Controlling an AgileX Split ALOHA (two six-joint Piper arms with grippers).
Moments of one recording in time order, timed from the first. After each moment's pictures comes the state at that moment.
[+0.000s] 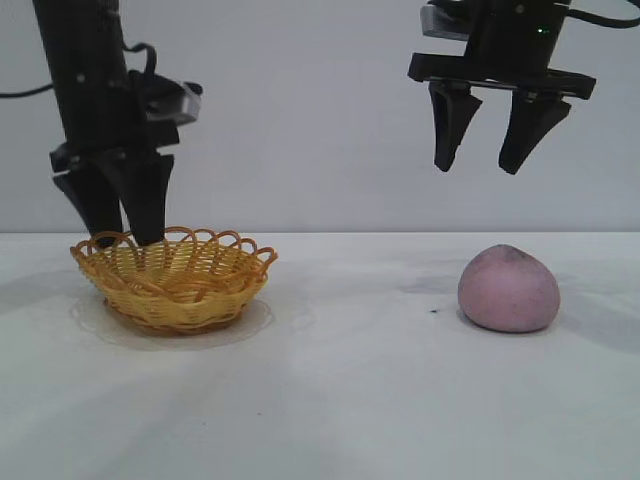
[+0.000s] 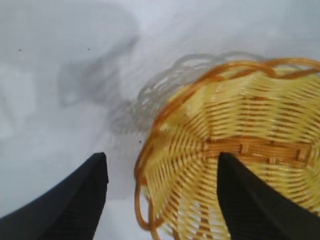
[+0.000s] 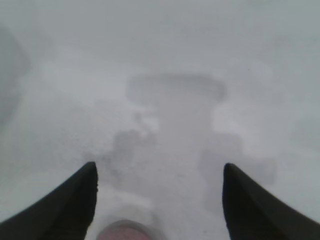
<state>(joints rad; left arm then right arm) -0.22 2.24 -1.74 -0.22 1.08 0.50 0.33 2.02 -1.59 0.11 0.86 -0.06</state>
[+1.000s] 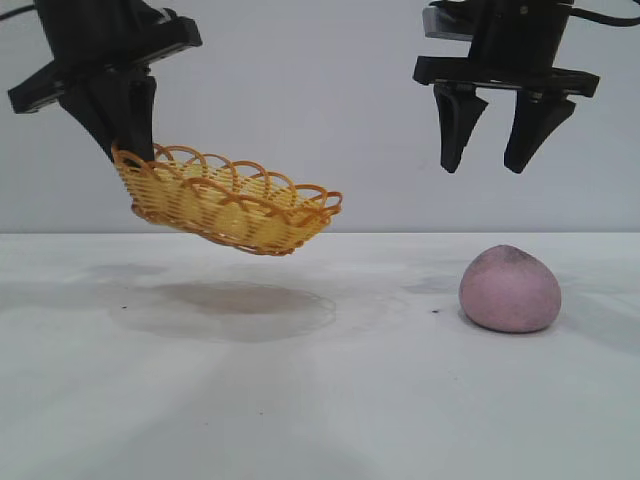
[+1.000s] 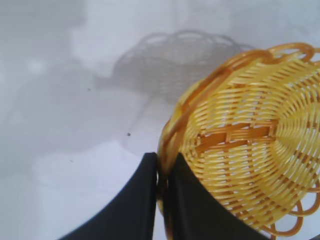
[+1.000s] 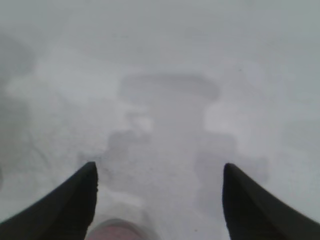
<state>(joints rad) -0.22 1.96 -1.50 -0.41 1.03 0.13 0.33 2.02 -1.59 0.09 0.86 -0.06</state>
